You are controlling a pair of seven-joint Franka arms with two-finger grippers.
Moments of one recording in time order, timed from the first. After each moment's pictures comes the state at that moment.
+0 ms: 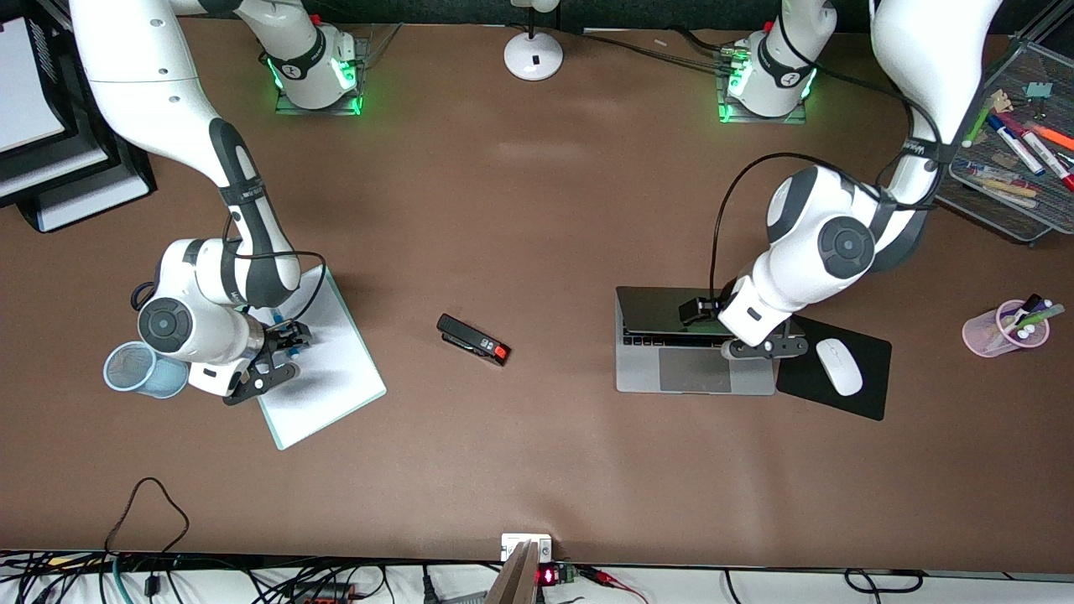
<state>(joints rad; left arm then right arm) 0.11 0.47 -0.45 -1.84 0.03 2.27 -0.41 0.21 0.69 -0.15 -1.67 0.08 2.24 -0.44</state>
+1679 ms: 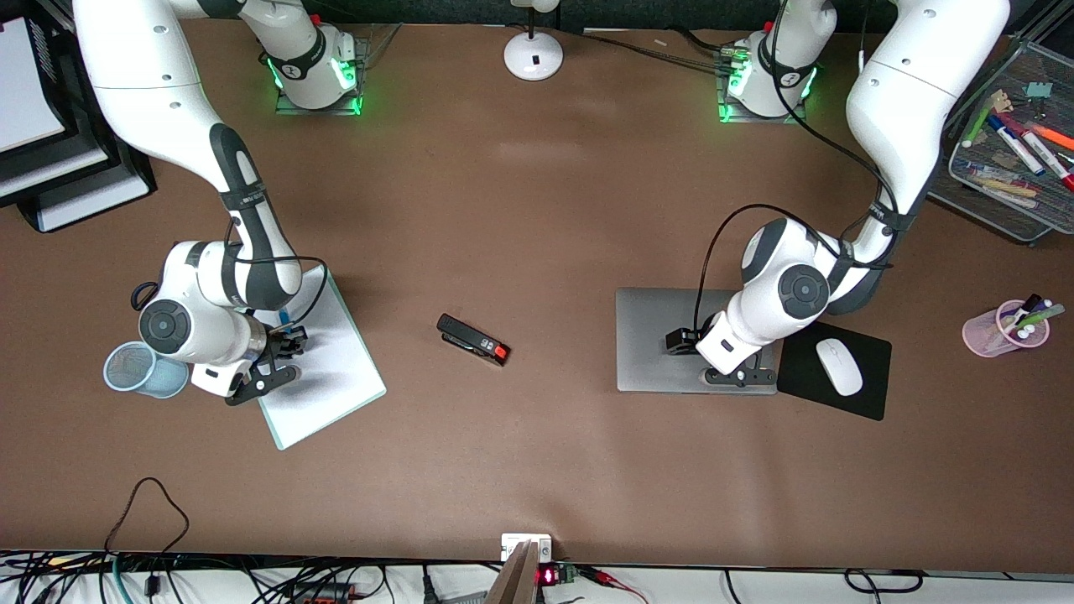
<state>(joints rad) 0.10 0.69 -0.44 -1.78 0.17 2.44 -0.41 0.21 0.71 -0.15 -1.67 0.13 2.25 -0.44</state>
